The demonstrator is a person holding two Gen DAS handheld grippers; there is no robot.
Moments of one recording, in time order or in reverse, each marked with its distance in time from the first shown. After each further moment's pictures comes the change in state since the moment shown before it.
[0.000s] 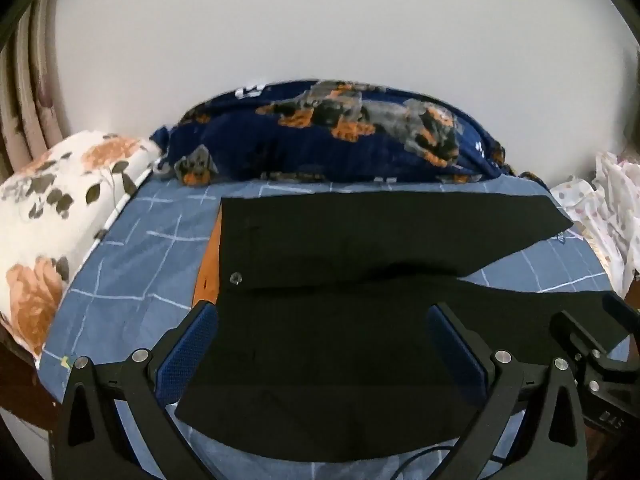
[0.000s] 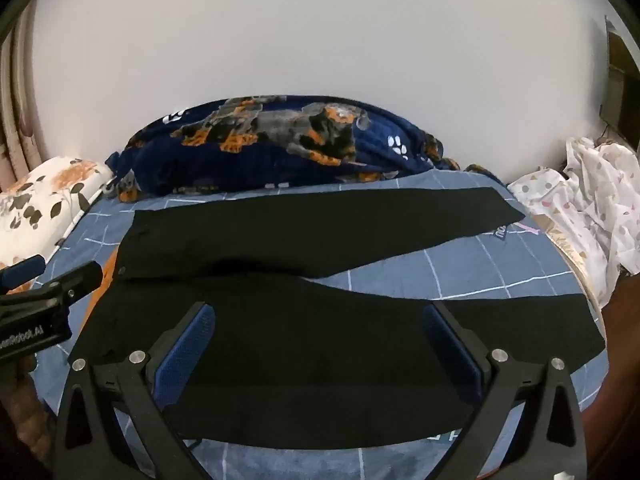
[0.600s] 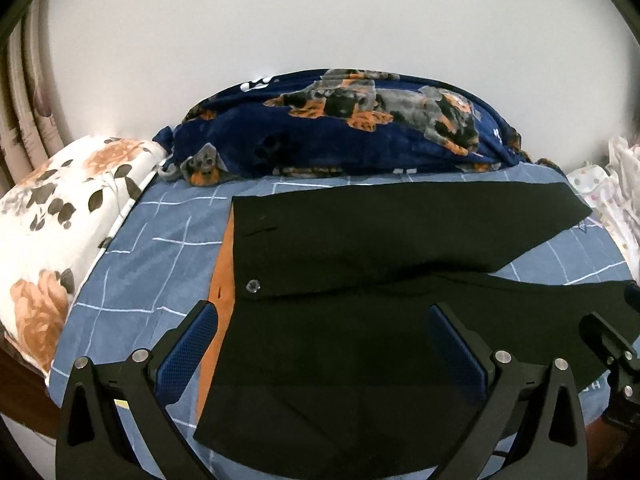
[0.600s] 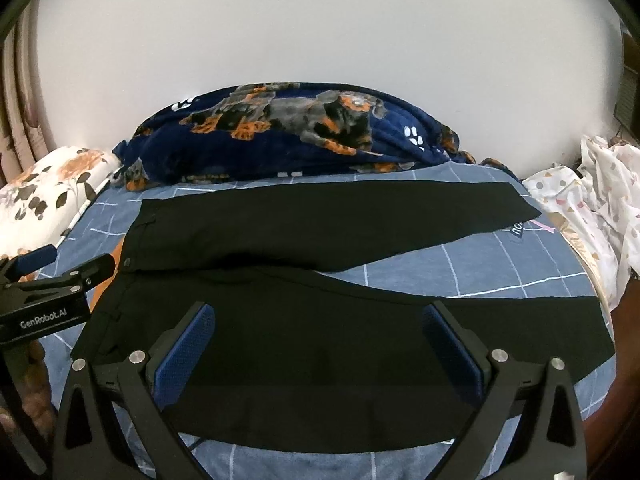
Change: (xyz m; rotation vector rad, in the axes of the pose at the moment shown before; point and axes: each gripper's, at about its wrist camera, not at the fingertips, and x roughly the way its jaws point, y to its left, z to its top) left arm 0.030 0.021 0.000 0.046 0.002 0.043; right arm 0.016 0.011 0.002 -0.026 0.034 0.024
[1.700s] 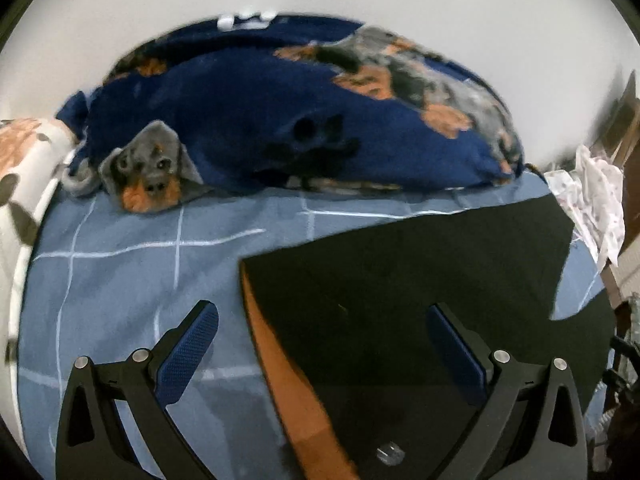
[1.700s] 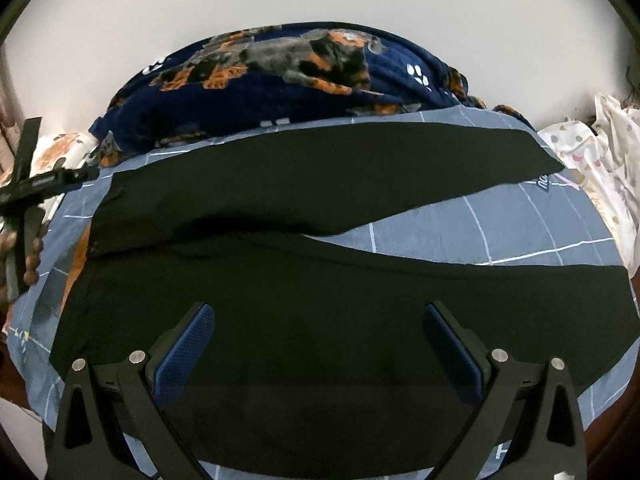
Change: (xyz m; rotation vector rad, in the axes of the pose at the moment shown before) left arm 0.216 0.154 0.102 0.023 0.172 -0.366; right arm 0.076 -0.012 -0.007 0.065 0.171 0.012
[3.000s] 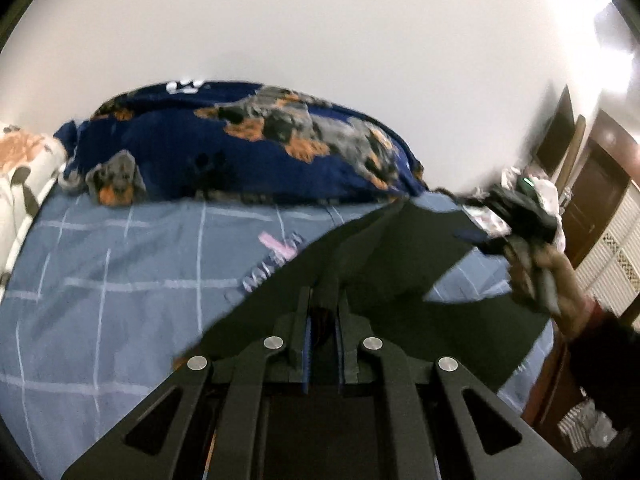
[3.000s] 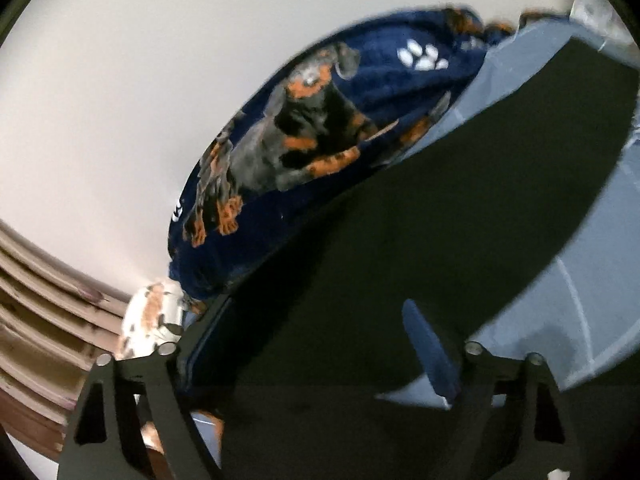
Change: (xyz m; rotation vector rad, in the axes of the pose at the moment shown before) left arm -0.135 -0.124 -0.093 0.012 -0.198 -0.163; right arm 0.088 -0.105 0.145 0.513 0.037 0.535
